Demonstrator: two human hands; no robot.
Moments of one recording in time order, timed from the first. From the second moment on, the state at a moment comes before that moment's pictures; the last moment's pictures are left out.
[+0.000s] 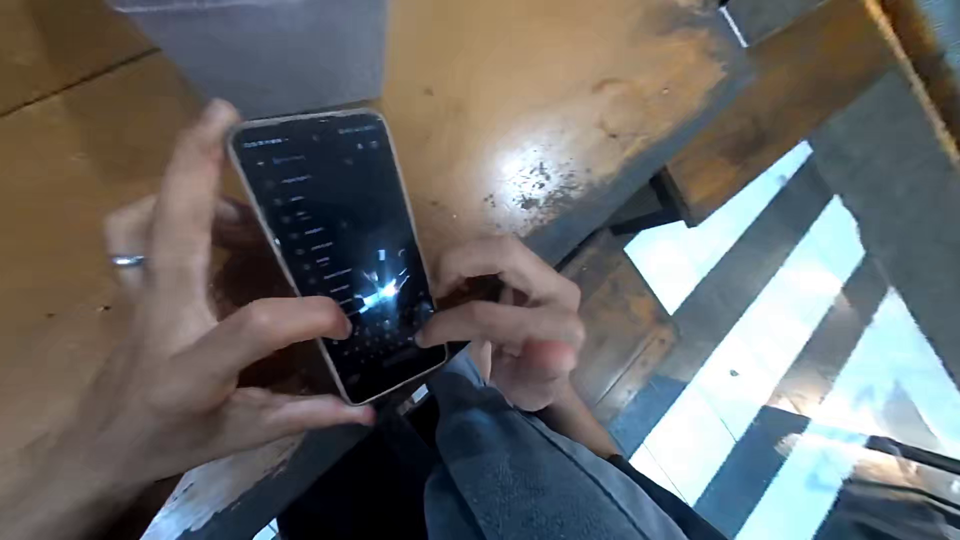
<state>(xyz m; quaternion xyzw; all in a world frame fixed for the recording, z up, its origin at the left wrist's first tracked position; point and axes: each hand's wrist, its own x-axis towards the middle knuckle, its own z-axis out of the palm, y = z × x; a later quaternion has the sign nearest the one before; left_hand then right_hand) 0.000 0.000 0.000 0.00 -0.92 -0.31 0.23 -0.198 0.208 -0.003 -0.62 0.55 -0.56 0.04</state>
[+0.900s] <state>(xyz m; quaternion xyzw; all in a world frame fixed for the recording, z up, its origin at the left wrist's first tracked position) -0.008 0.007 0.019 -0.04 -0.93 -0.30 0.19 -0.195 0.204 -0.001 -0.60 0.58 -0.56 0.02</state>
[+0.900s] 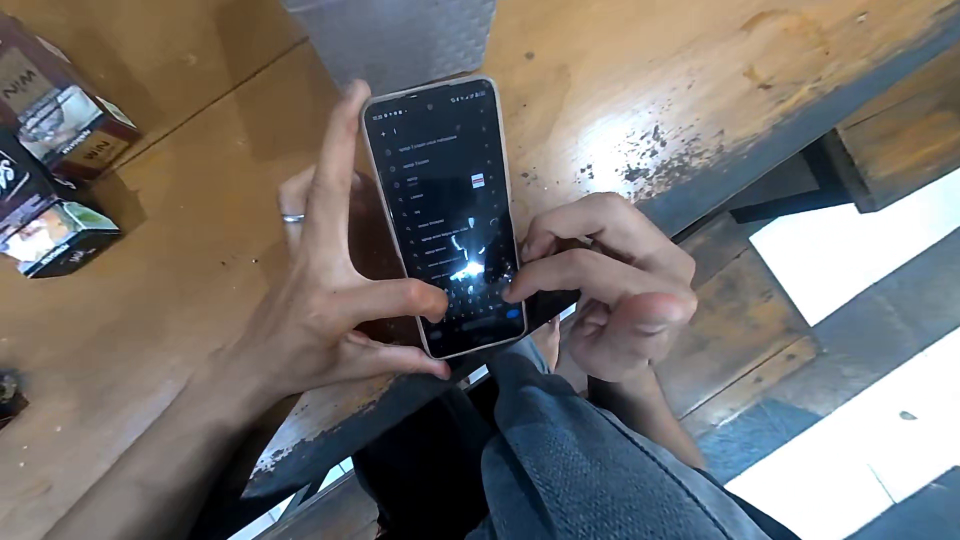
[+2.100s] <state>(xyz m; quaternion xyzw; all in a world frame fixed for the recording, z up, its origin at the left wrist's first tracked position) -0.009 0.007 0.019 -0.04 -0.93 -0.30 0.20 -0.193 0.204 -0.002 -0.61 0.56 -0.57 0.02</state>
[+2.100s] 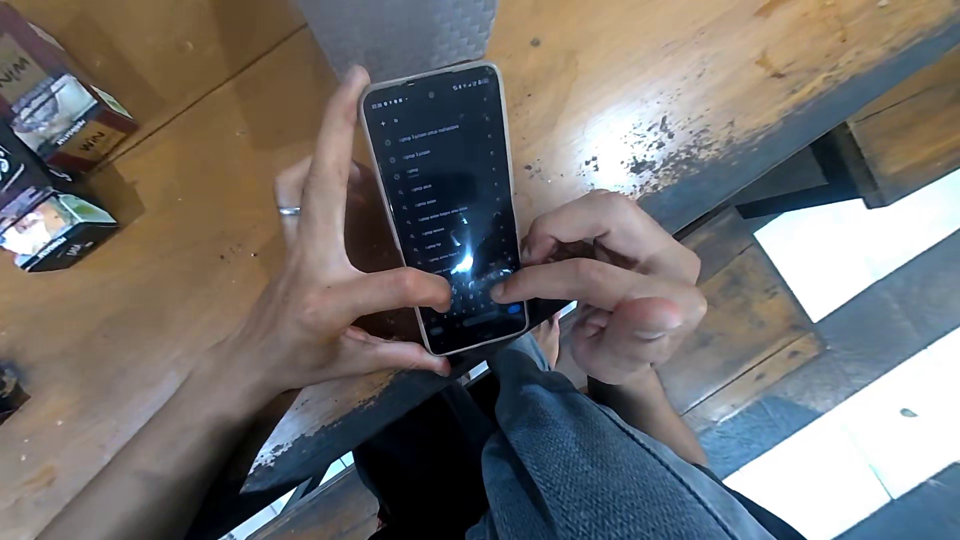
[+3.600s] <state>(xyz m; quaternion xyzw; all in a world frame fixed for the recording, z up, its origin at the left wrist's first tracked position) -0.010 0.007 0.020 -0.03 -0.93 -0.31 0.20 -0.193 0.204 -0.005 -0.59 0.56 -0.58 -0.01</state>
